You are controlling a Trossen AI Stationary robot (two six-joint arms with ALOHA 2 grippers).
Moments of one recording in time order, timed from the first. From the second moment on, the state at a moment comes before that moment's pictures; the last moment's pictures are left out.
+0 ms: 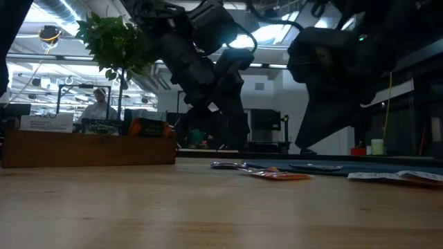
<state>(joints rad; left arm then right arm) 0.02 1.87 1.12 -0.13 0.13 -0.77 0.37 1.67 0.85 -0.16 0.27 1.04</state>
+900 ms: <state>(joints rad) -0.03 1.94 1.12 -0.11 0.18 -0.84 0.34 1.82 0.85 0.04 0.16 0.95</state>
